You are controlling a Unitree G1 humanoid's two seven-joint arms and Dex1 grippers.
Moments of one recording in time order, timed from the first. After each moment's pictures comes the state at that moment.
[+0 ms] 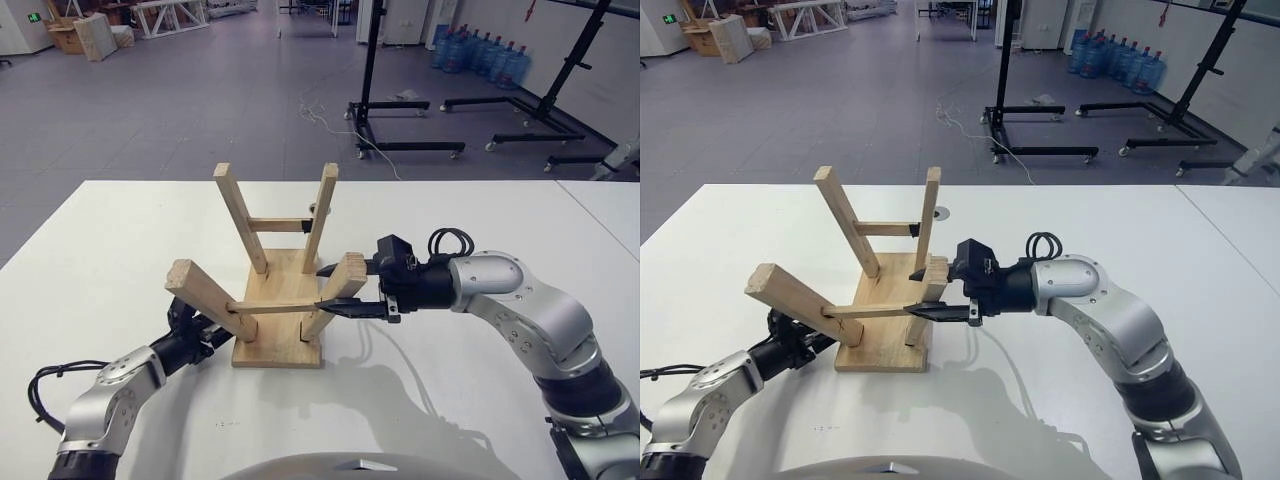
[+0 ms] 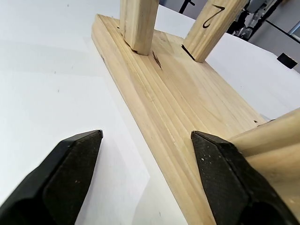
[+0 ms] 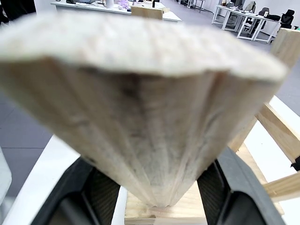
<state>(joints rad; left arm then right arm) 0.13 0.47 0.06 -0.03 -0.53 0.44 -0.66 -0.37 -0.64 0.20 -0.55 0.62 0.67 0.94</state>
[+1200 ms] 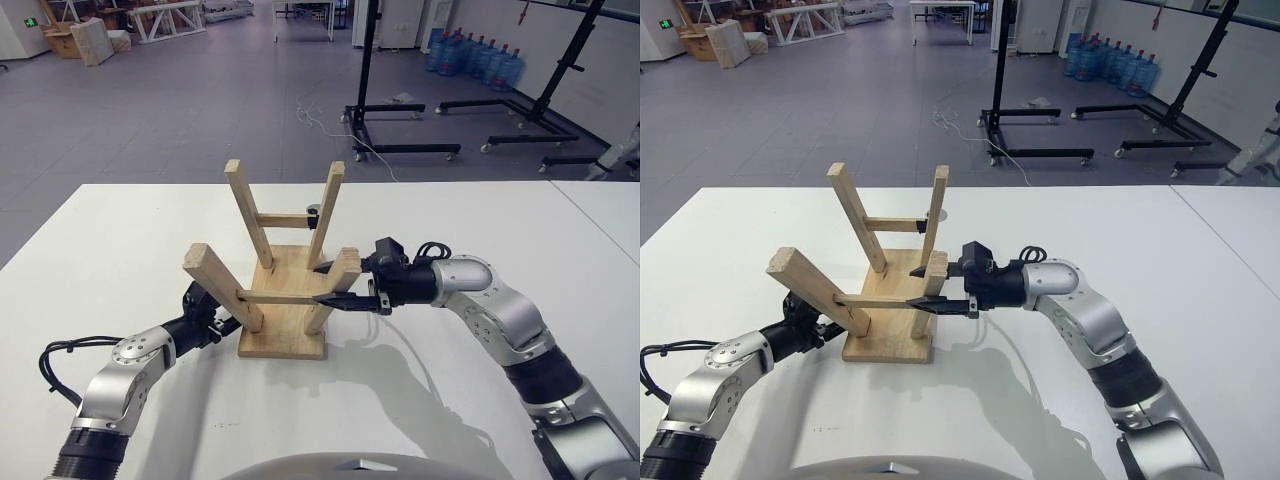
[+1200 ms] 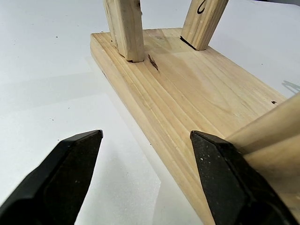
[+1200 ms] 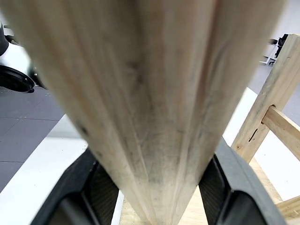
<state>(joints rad) 0.08 0.52 -0.02 -0.07 -0.39 0.41 -0.62 -0.34 -0.58 0.32 -0.22 0.57 0.31 1.05</state>
